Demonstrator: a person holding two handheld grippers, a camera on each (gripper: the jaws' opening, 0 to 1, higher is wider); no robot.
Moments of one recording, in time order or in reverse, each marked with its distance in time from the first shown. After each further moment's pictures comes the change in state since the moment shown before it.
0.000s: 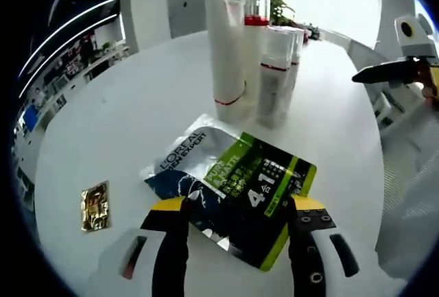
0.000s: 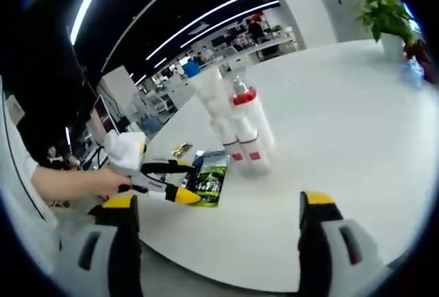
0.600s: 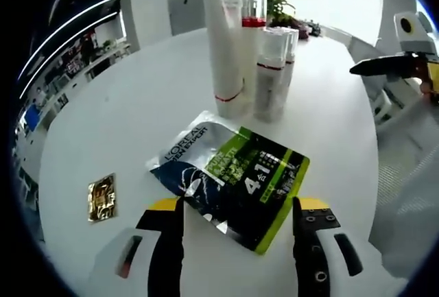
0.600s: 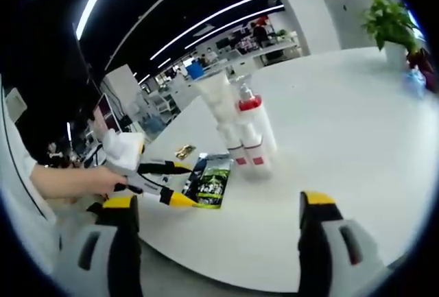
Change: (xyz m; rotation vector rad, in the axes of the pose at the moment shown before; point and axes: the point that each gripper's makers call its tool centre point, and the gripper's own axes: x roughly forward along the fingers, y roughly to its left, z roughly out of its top) left arm -0.021 -0.004 -0.008 -0.001 0.031 0.018; right arm -0.007 0.007 0.006 -0.044 -0.015 0.009
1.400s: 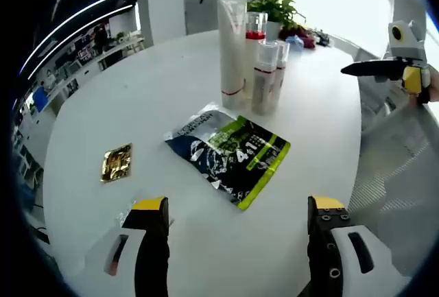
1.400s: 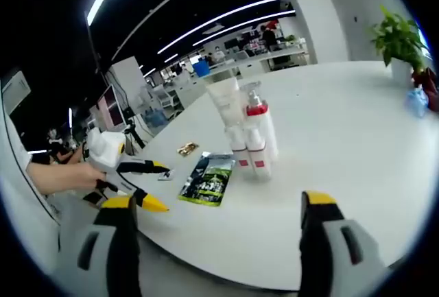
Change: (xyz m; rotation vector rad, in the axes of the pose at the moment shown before) left arm -0.053 -0.011 -0.024 -0.107 -0.027 0.035; right arm -0.014 0.005 0.004 -0.081 0.003 0.008
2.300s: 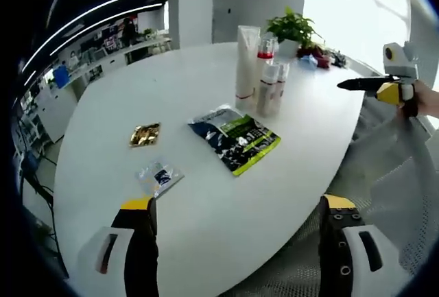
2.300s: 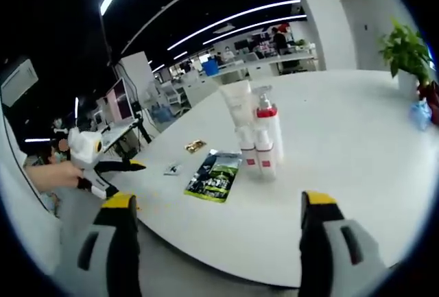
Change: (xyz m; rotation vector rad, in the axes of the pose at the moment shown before) left arm -0.069 -0.012 -0.025 -0.135 -0.083 0.095; right arm -0.011 0.012 -0.002 -0.061 0.002 0.037
